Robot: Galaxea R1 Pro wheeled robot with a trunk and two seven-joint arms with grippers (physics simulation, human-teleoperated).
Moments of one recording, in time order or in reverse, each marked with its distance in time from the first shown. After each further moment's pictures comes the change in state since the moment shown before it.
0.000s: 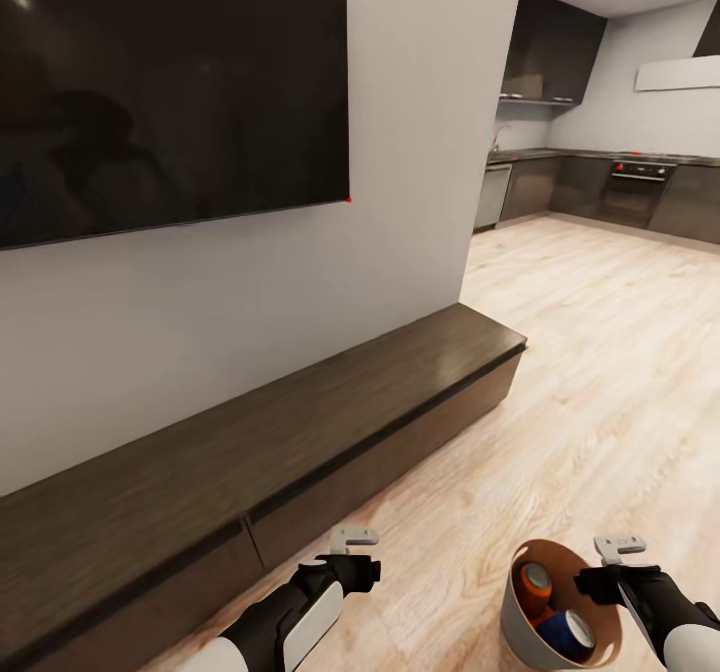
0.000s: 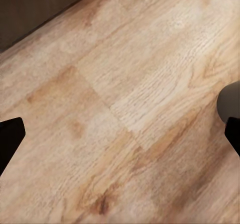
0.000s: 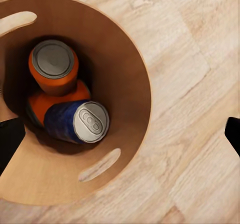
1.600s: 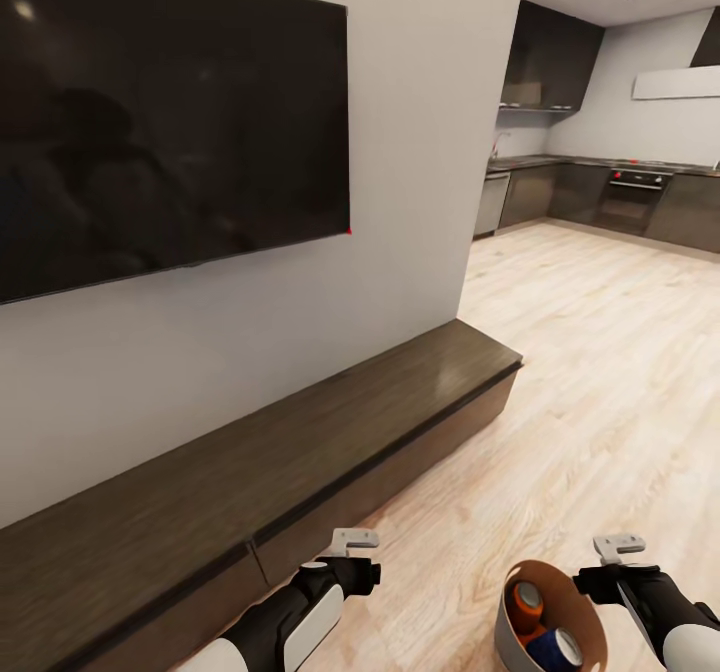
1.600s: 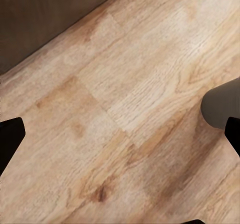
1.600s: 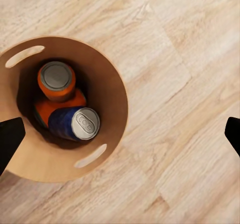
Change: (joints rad) left arm 0.000 0.000 -0.014 0.009 0.000 -0.002 0.000; right arm 0.000 0.001 0.000 0.000 -0.003 -0.004 0.001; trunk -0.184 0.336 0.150
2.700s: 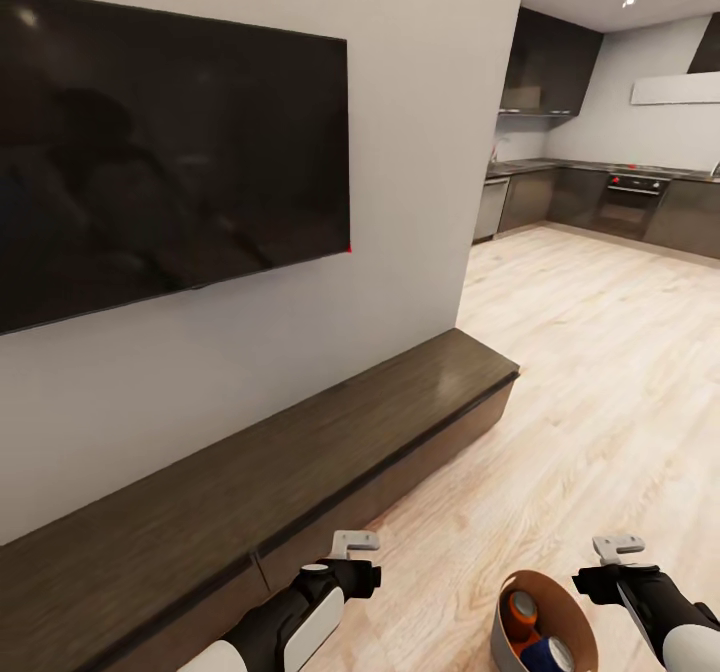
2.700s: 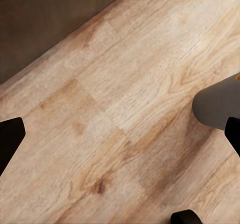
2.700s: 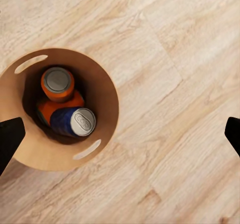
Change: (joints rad) left arm 0.003 0.000 -0.011 0.001 0.000 0.000 0.000; right arm 0.001 0.001 0.001 0.000 0.000 -0.001 0.000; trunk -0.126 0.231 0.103
